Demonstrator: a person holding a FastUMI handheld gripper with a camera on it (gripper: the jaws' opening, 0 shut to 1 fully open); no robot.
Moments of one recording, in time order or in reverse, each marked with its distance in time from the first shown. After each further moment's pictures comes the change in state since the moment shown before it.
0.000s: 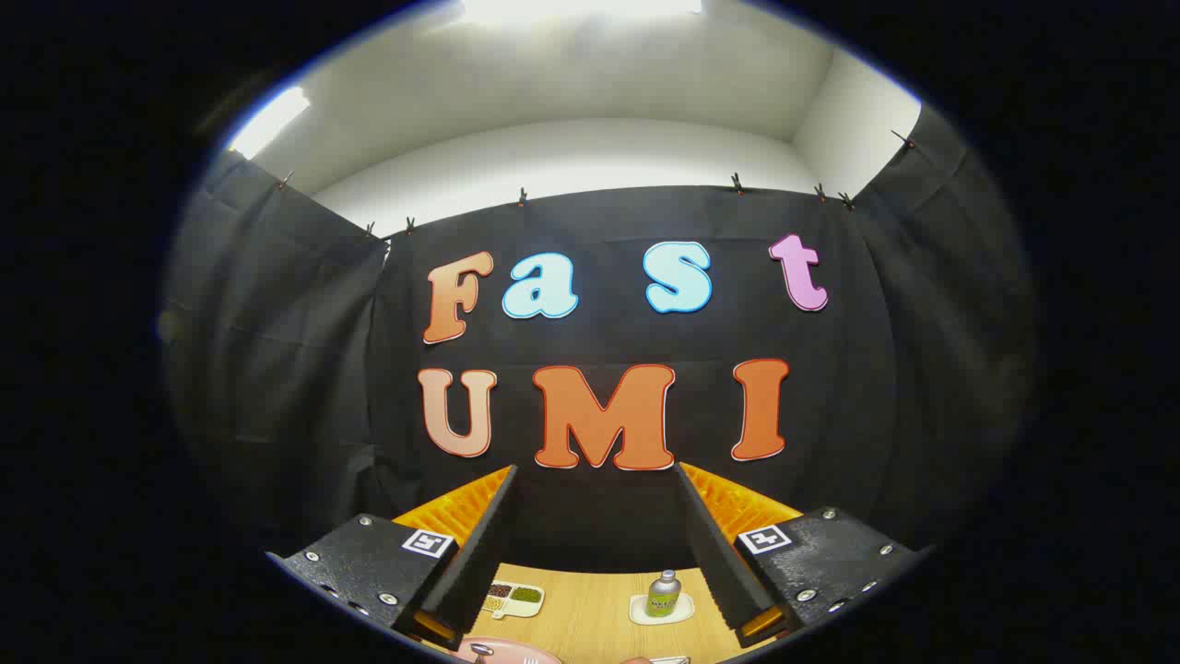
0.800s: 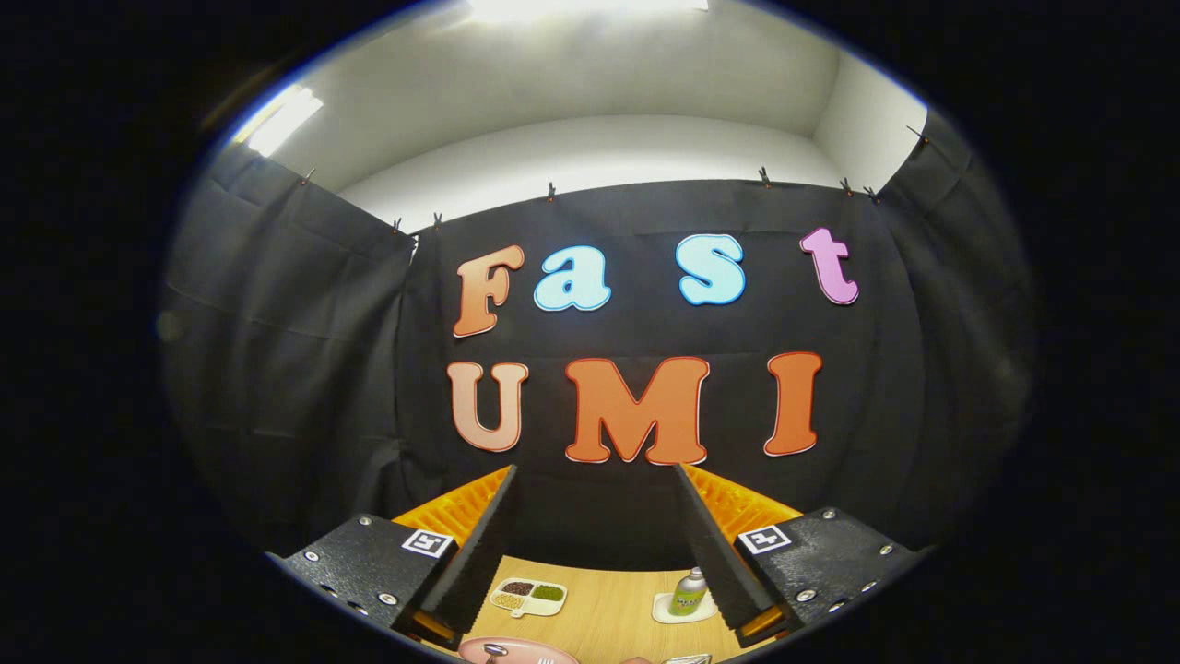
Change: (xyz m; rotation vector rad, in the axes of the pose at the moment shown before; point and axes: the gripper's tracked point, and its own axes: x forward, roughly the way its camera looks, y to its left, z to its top) arm 0.001 0.039 -0.024 0.020 0.020 0.088
